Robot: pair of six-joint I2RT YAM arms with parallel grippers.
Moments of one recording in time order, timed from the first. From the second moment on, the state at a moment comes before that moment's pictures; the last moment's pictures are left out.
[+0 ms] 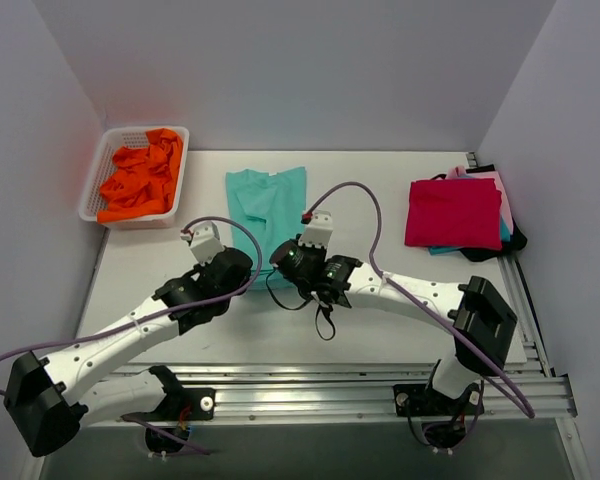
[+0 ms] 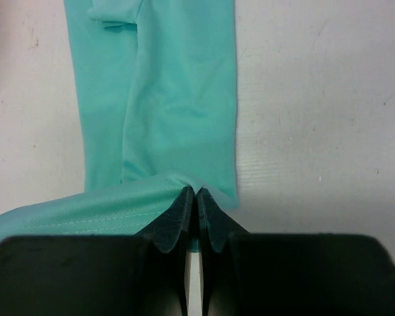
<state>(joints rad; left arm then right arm) -0.84 1.06 0.82 -0.57 -0.67 -1.04 1.05 1.60 1.15 -0.39 0.73 0.91</state>
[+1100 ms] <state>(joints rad) -0.28 2.13 1.58 -0.33 -0.26 -0.74 0.55 2.39 1.99 -0.39 0.43 0.63</state>
